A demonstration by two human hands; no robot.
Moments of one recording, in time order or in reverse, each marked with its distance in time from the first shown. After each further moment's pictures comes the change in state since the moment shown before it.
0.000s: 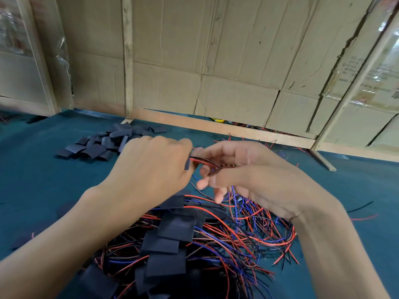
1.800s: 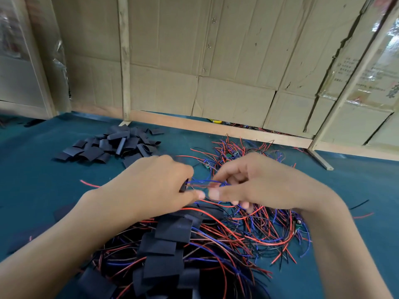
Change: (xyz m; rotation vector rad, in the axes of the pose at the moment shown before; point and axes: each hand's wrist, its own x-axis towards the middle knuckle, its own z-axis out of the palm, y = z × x) left_hand -0.005 -0.006 0.014 -0.072 -0.394 0.188; right_hand -0.007 0.005 -0.024 -0.577 -0.046 0.130
